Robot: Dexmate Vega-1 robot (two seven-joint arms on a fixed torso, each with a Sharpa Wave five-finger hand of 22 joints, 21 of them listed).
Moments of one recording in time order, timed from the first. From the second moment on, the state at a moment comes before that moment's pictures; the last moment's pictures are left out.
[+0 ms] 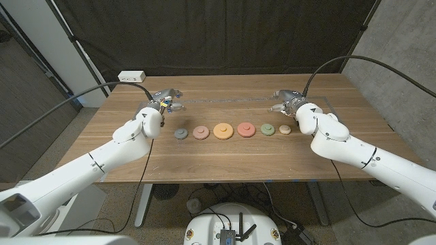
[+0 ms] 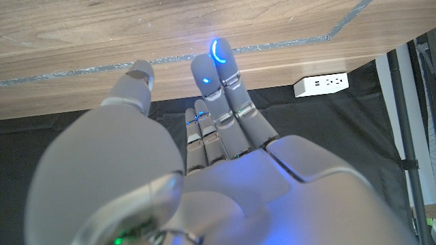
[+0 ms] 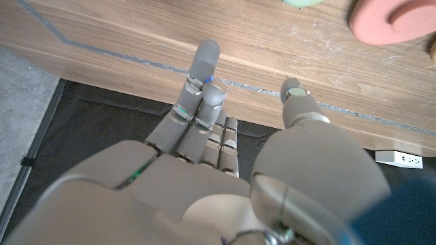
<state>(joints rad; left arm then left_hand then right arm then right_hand) 0.81 0.91 0.61 -2.00 0.38 0.69 0.16 0.90 -0.02 0.36 -0.16 0.29 0.41 0.01 0.24 0.22 0.46 -0.11 0.27 0.34 1.01 -0.16 1.29 0.60 0.81 -0.09 1.16 0.48 -0.71 -0.90 -0.76 -2.07 -0.50 -0.80 0.13 0.87 -0.04 0.40 -0.15 0.25 0.32 -0.01 0.22 0.25 0.32 -0.05 0.21 0.52 0.93 -0.13 1.31 1.17 0.92 -0.13 1.19 0.34</state>
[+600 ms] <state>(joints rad) 0.85 0.91 0.58 -2.00 0.35 0.67 0.20 0.90 -0.02 0.35 -0.16 0.29 0.42 0.01 0.24 0.22 0.47 -0.11 0.27 0.35 1.01 -0.16 1.30 0.60 0.81 -0.09 1.18 0.47 -0.73 -0.93 -0.78 -2.13 -0.52 -0.83 0.17 0.87 -0.04 0.39 -0.16 0.25 0.31 0.00 0.22 0.25 0.32 -0.05 0.20 0.52 0.91 -0.13 1.30 1.16 0.91 -0.13 1.20 0.32</state>
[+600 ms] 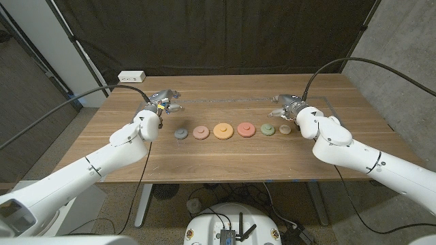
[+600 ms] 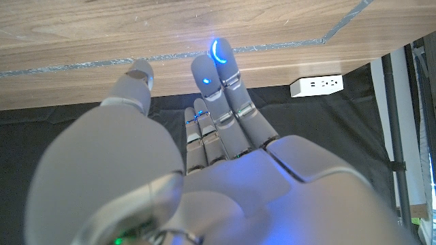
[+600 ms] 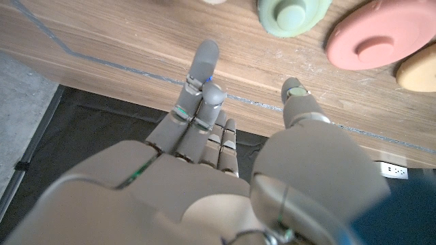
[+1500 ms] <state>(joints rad) 0.87 0.91 0.57 -2.01 0.34 0.67 0.24 0.91 -0.02 0.34 -0.16 0.30 0.43 0.01 0.24 0.22 0.48 -0.11 0.26 0.36 1.01 -0.16 1.31 0.59 0.80 -0.09 1.20 0.45 -0.79 -0.96 -0.79 -2.21 -0.57 -0.89 0.19 0.87 -0.04 0.37 -0.16 0.26 0.30 0.00 0.22 0.25 0.30 -0.05 0.20 0.52 0.90 -0.12 1.29 1.14 0.90 -0.12 1.22 0.31</state>
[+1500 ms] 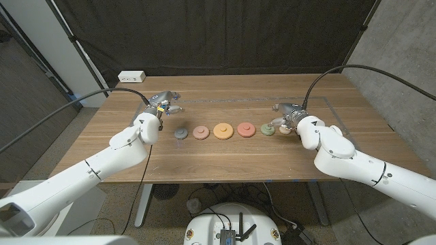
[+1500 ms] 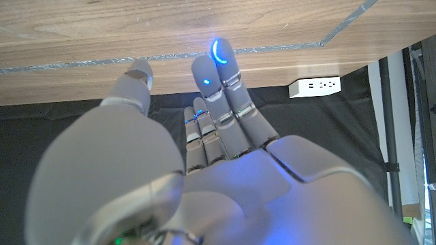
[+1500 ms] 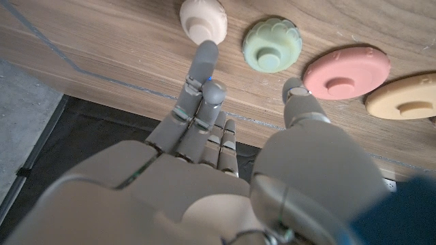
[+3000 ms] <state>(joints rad) 0.90 0.92 0.55 -2.01 0.32 0.67 0.26 0.91 -0.02 0.33 -0.16 0.30 0.45 0.00 0.24 0.22 0.50 -0.12 0.25 0.38 1.01 -0.16 1.34 0.57 0.80 -0.09 1.24 0.43 -0.72 -0.86 -0.90 -2.20 -0.77 -0.90 0.35 0.88 -0.03 0.34 -0.16 0.26 0.28 0.00 0.21 0.24 0.29 -0.04 0.20 0.51 0.90 -0.12 1.29 1.13 0.88 -0.12 1.27 0.27</state>
